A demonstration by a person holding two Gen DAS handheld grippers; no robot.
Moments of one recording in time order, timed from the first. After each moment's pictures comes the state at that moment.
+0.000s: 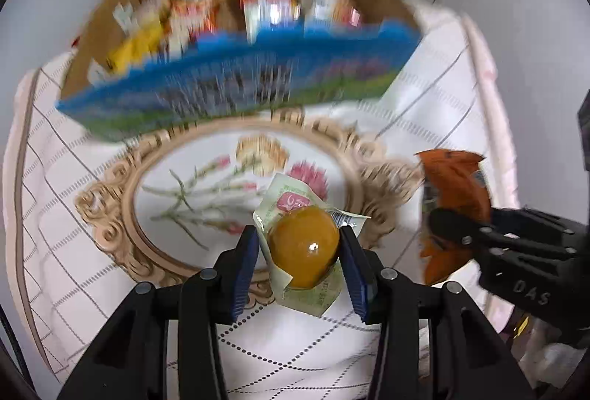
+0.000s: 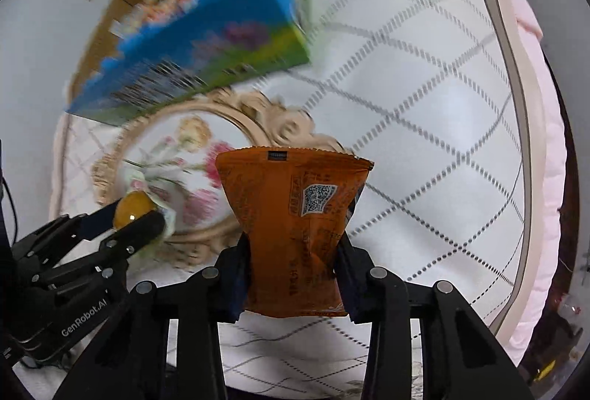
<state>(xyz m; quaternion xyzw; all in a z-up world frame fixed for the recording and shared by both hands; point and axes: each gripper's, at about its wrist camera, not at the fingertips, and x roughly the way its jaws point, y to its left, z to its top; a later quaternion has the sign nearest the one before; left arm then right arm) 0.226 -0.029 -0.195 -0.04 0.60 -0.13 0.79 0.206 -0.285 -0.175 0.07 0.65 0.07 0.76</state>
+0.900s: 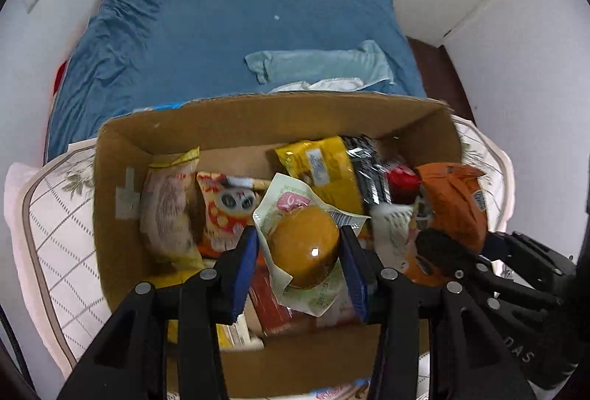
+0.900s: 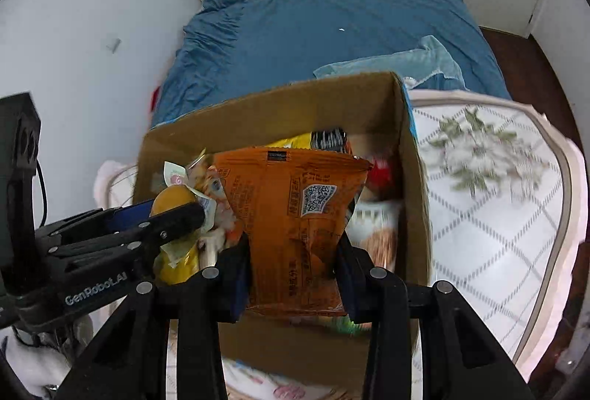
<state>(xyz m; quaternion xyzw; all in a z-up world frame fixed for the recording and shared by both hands) 0.509 0.027 -0.187 -0.08 0.63 -0.12 0.76 0.494 -0.191 -0.140 0.06 0.61 0.09 0.78</state>
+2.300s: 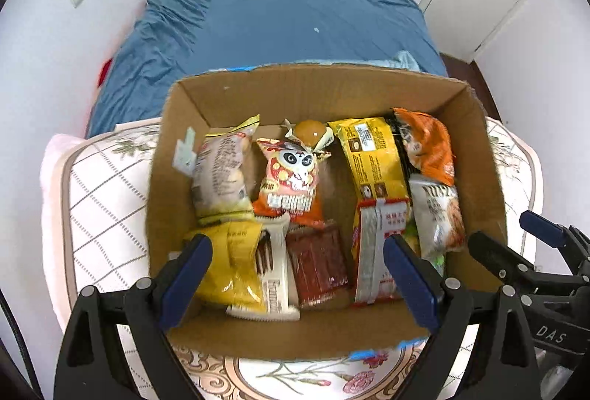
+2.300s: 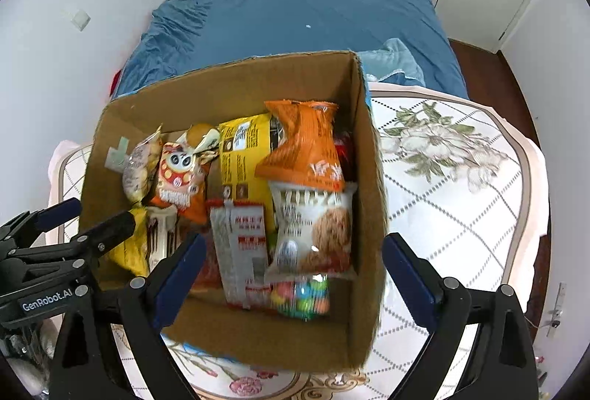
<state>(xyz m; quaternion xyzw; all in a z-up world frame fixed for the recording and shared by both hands) 0.432 0.046 -0.171 -0.05 0.59 -0.05 0.80 0.436 -0.198 -0.131 -0.01 0.60 0.04 0.80</state>
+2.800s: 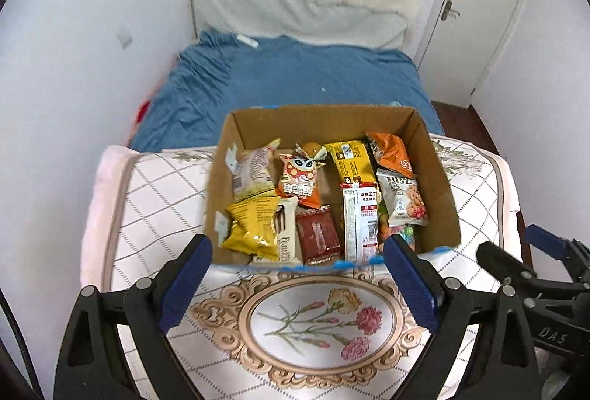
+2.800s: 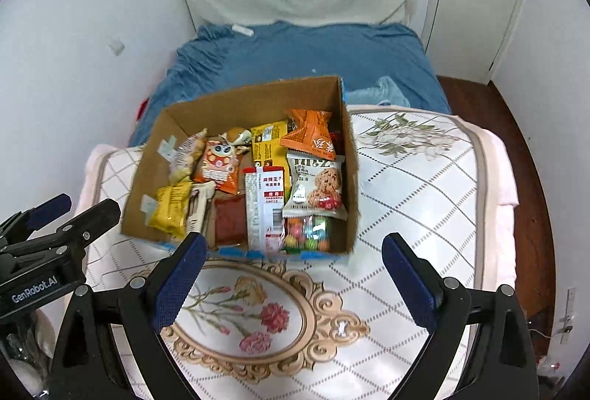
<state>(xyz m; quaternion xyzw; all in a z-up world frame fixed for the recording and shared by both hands) 0.297 0.046 -0.083 -0.04 0.47 -0.01 0.88 0.298 -0.210 -0.045 0.00 0.51 0.05 0.86</state>
